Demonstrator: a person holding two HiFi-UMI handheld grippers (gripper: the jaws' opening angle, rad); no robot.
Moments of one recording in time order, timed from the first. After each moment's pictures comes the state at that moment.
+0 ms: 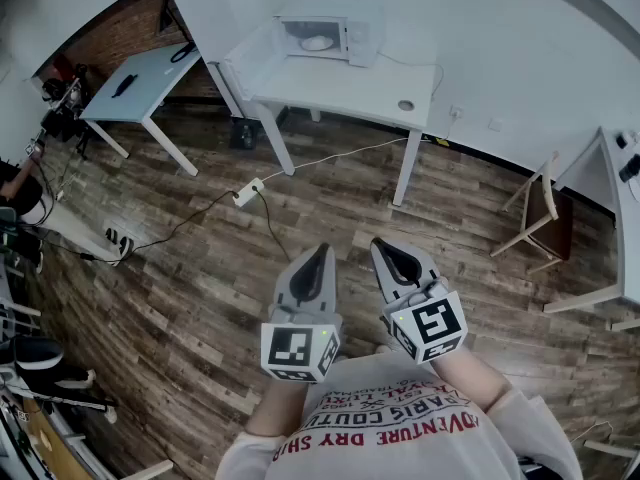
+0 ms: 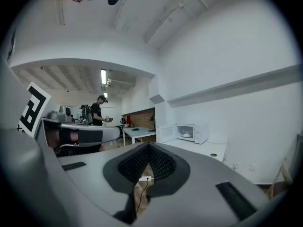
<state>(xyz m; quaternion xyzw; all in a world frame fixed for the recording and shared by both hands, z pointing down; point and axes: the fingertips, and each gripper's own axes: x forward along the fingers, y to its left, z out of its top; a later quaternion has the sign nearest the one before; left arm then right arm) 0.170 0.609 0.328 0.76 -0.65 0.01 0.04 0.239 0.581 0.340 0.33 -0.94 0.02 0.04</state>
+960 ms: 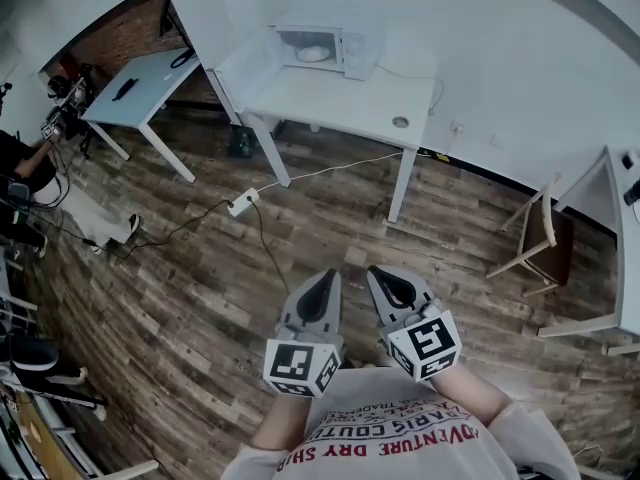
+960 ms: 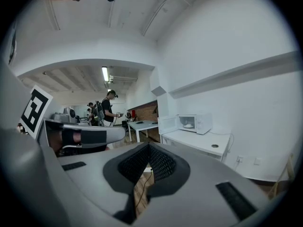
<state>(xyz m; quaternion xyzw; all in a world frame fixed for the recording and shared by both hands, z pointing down) 0.227 0.559 0.370 0.77 -0.63 0.00 0.09 0.283 0.535 0.383 0.30 -0.95 0.05 0.08</state>
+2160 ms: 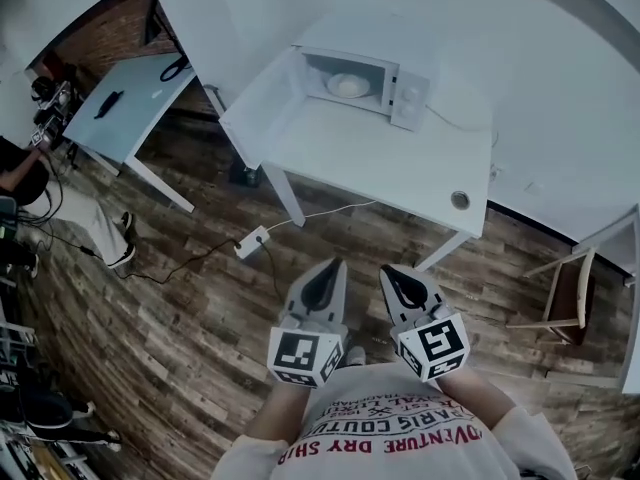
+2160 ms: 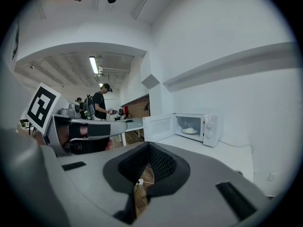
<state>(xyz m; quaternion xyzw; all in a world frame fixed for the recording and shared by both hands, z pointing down) -0.009 0.223 0.373 0.78 -0.62 0.00 0.08 0.062 0.211 0.392 0.32 -0.94 0.05 0.10</state>
